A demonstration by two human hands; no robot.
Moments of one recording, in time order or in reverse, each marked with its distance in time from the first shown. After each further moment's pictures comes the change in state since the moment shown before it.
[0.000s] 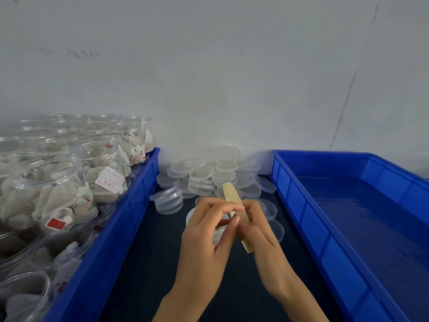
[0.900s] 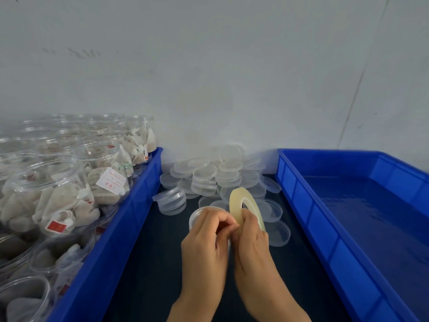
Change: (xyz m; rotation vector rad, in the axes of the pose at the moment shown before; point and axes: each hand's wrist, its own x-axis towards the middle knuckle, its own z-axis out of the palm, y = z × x) left_hand -0.007 -0.020 0.012 0.156 0.138 -0.052; right_hand -0.002 0.015 0.019 -0.776 0.013 0.003
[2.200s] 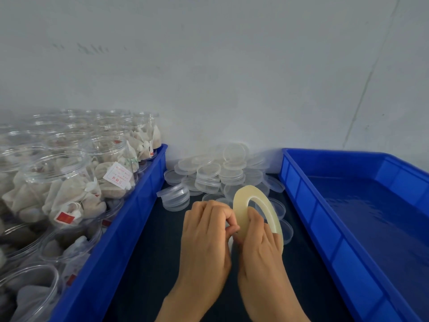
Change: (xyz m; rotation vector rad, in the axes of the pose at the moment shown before) left_hand 0.004 0.000 -0.008 0.242 -0.003 0.212; right_hand -0.001 -0.022 -0.008 -0.300 0.015 0.121
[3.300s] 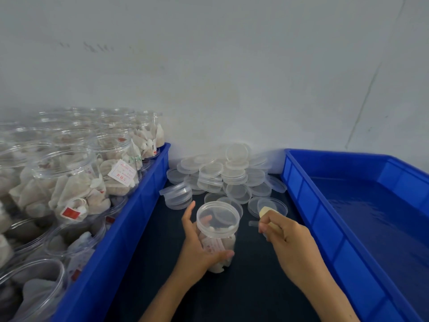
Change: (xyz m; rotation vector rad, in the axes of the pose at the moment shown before) left_hand -0.050 -0.078 0.033 -0.652 -0.433 -0.704; right_hand 0.017 0.063 -0.010 0.291 -0.003 0.101
